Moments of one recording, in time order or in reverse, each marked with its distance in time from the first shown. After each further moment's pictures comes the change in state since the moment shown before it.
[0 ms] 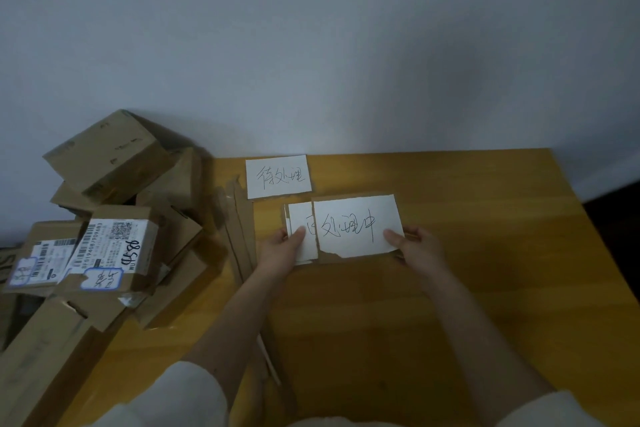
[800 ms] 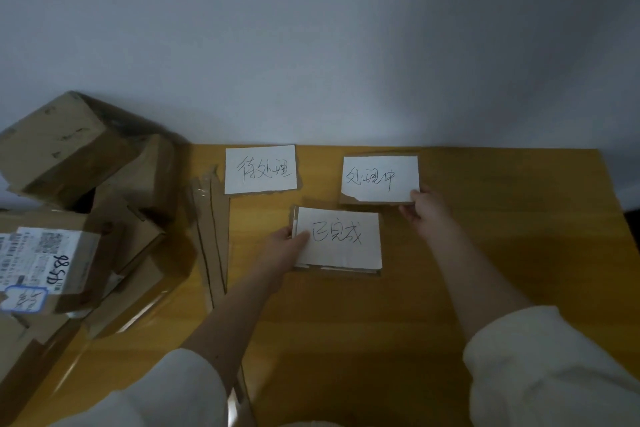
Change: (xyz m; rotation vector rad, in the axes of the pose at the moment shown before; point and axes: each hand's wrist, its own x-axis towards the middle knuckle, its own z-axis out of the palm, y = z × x) left_hand 0.057 -0.001 0.062 0.120 -0.001 -0.115; right_hand 0.158 -0.047 -0.008 0.138 0.050 0.201
